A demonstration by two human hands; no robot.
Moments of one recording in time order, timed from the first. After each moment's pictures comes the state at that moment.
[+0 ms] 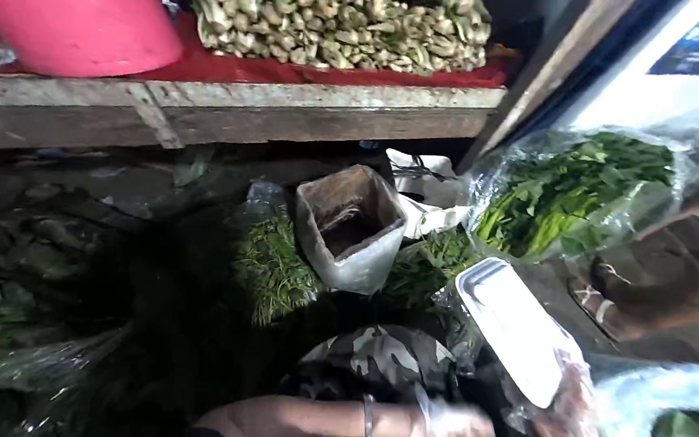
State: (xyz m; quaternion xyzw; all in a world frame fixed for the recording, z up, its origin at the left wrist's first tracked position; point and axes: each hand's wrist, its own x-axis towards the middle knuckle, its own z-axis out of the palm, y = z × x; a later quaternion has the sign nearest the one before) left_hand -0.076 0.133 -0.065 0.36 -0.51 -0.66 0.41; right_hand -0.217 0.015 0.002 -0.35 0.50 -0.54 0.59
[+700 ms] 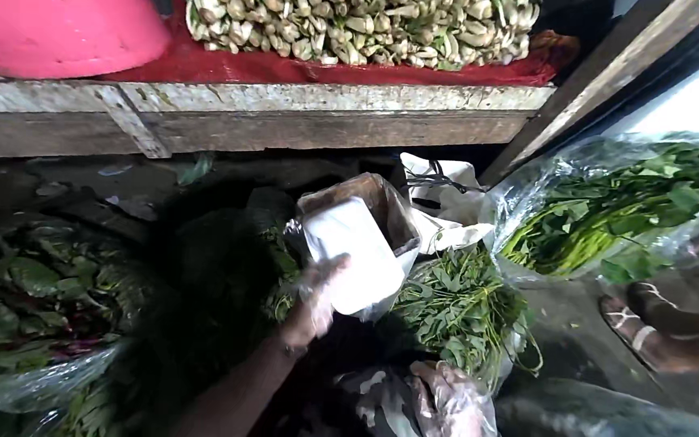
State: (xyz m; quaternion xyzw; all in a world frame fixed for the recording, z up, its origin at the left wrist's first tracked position) left_hand 0.117 0.039 -0.014 0.59 -0.11 -0.37 0.71; right_hand -0.128 0.024 -0.043 -0.89 0.41 -0.11 0.18
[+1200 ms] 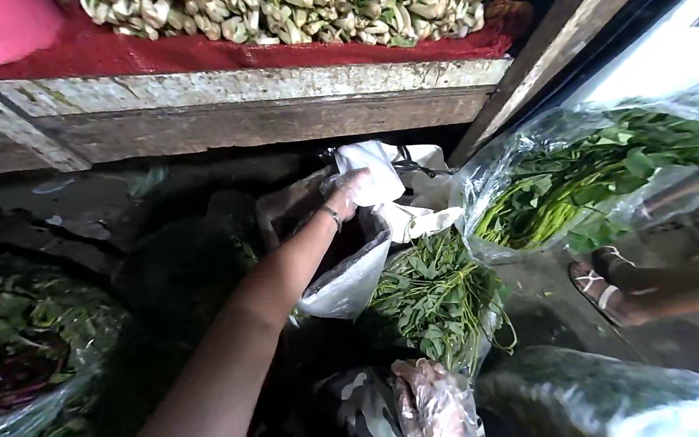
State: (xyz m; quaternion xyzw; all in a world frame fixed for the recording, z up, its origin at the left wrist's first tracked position) left_hand 0.173 -0.195 -0.066 0.57 -0.17 -0.48 0.65; right_hand -0.136 0.020 -0.048 -0.87 0.43 -0.12 0.21
